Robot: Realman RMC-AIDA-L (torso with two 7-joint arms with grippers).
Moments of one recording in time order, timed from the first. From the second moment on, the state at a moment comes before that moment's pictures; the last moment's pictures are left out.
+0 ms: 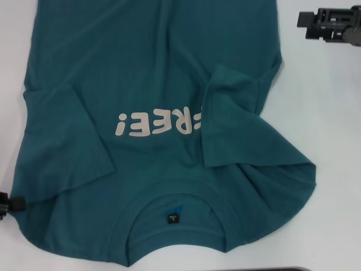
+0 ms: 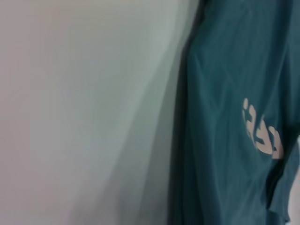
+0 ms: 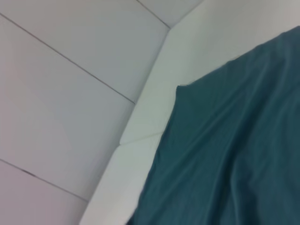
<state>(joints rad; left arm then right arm) -0.30 -1.97 -2.77 -0.78 -0.64 1.84 -2.49 0.58 1.89 -0.57 -0.66 -2.03 -1.60 2.26</state>
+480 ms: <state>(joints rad) -0.36 -1.97 -2.77 -0.78 -0.64 1.86 -2.47 0.55 1.79 -0.57 -0.67 -2.30 -1.83 2.28</state>
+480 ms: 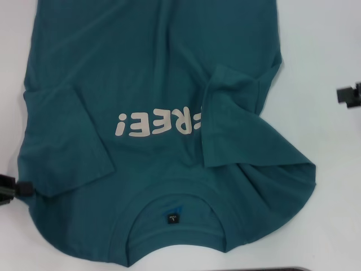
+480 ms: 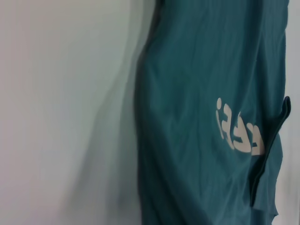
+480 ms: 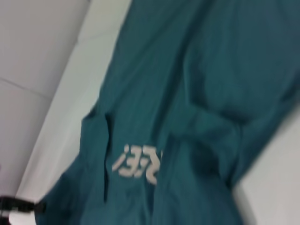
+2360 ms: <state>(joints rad) -0.40 -1.98 -2.76 -0.79 -0.64 1.84 -2.48 0.62 1.93 -0.68 -0.63 -2.57 -1.67 2.27</state>
